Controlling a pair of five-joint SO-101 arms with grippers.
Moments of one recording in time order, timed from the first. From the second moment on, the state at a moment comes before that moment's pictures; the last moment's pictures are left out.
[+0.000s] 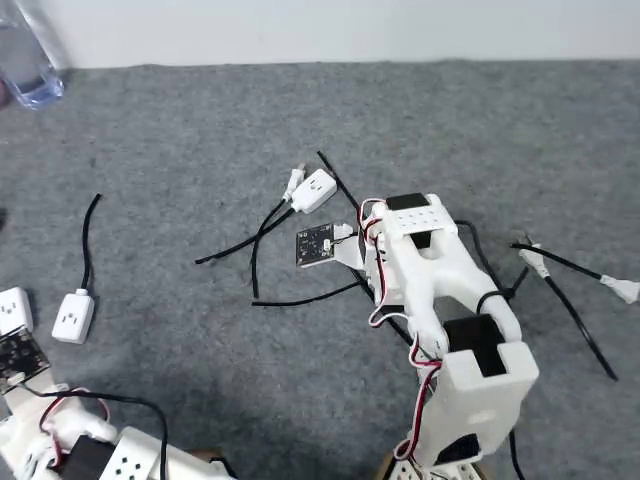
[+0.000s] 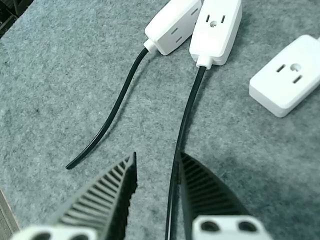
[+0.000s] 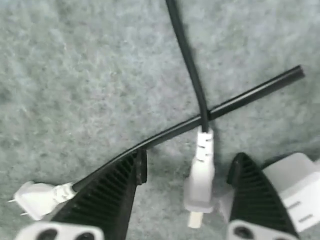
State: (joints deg) left arm -70.9 -102.3 96.9 62.2 -20.5; right arm -13.1 16.6 15.5 70.4 77.6
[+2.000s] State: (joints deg) left arm -70.9 -102.3 96.9 62.2 -20.5; right arm 37.7 16.3 3.0 60.4 94.4
